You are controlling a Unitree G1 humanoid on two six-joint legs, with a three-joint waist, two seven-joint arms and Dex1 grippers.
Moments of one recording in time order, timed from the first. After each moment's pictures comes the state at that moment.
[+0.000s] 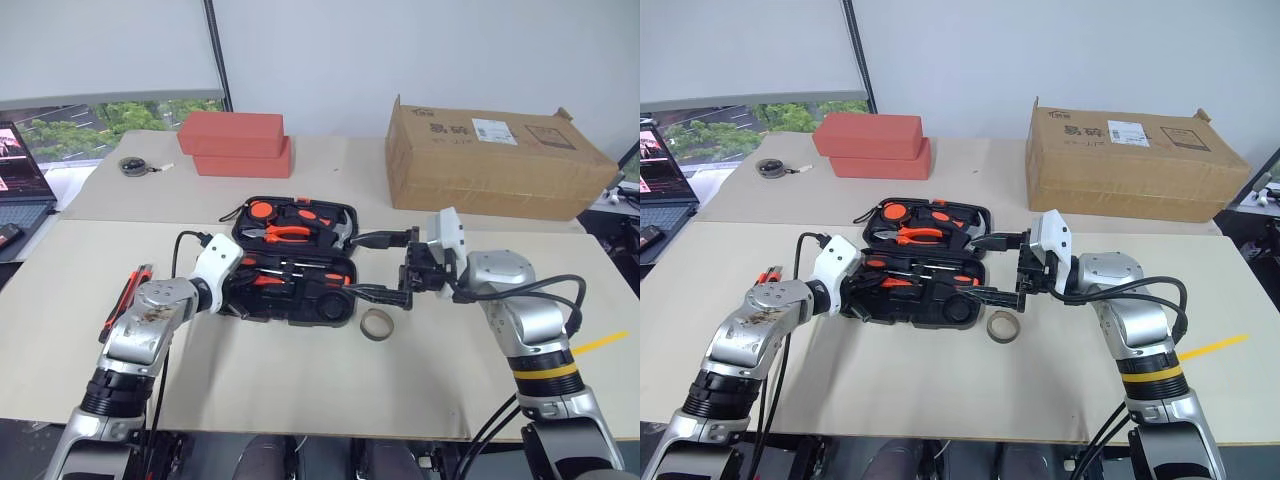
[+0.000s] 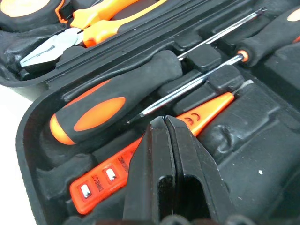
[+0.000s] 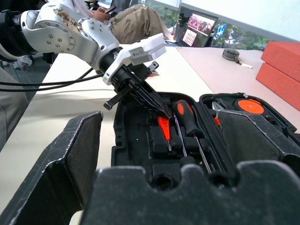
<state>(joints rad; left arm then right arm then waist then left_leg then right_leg) -0.39 0.58 -0.04 -0.07 -0.19 0.68 -0.67 -0.51 -0.52 0.06 -0.07 0.45 0.24 1.16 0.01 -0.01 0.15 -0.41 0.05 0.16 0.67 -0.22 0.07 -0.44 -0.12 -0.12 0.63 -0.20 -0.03</state>
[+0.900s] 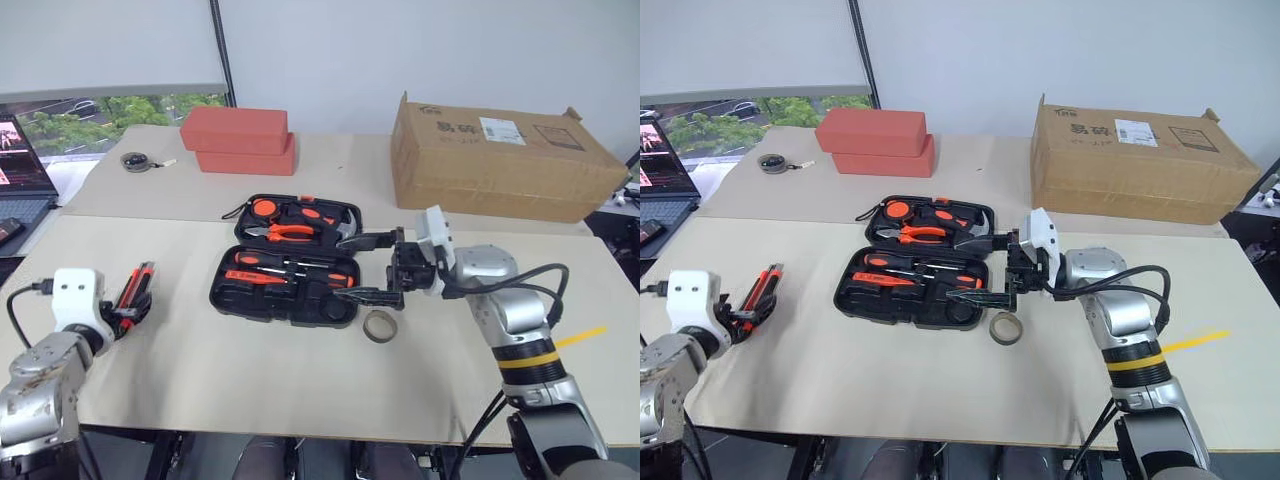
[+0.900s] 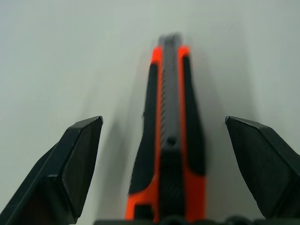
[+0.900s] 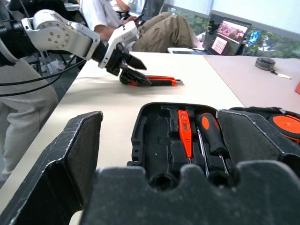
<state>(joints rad) -0.02 0.58 0.52 -0.13 -0.28 0.74 -0.38 -0.59 -0.46 0.10 0.03 0.45 0.22 1.27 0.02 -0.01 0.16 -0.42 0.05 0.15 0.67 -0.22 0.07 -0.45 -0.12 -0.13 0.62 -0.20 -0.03</state>
